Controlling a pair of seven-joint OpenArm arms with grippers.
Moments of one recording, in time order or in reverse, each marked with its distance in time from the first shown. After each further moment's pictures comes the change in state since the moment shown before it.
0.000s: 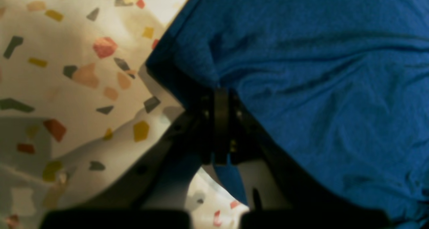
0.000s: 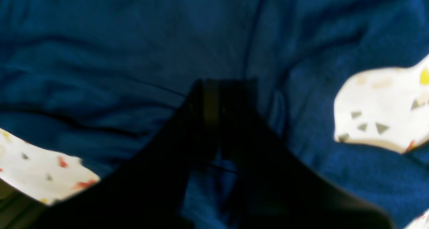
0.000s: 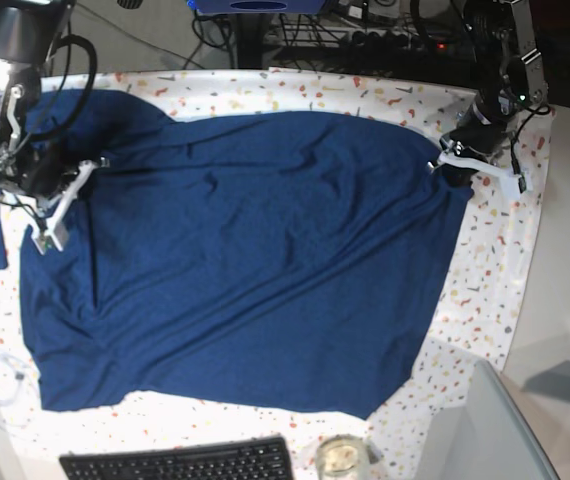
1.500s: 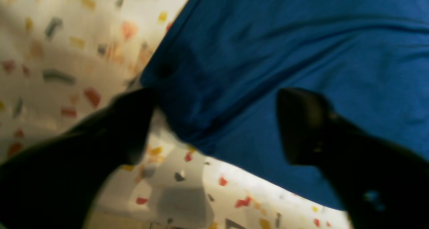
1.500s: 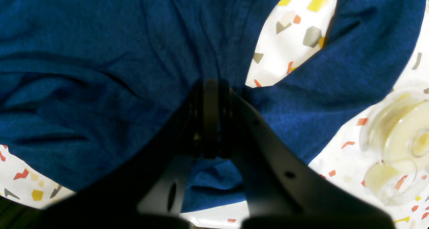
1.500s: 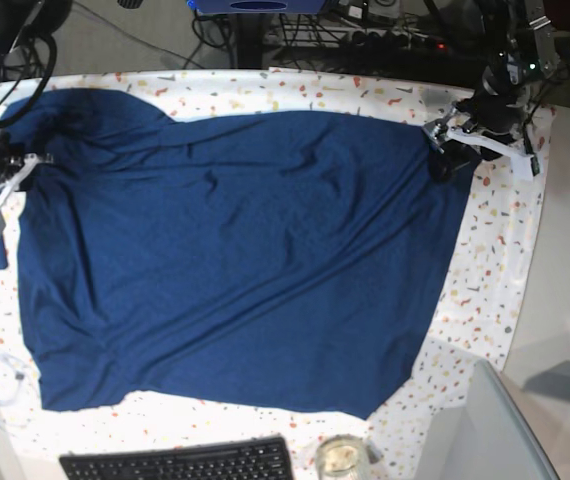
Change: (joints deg) left arm 9.0 0.0 -0.6 13.7 -0.2 0.5 0.3; right arm -2.6 3.4 10.3 3.0 0.2 0.0 -0.4
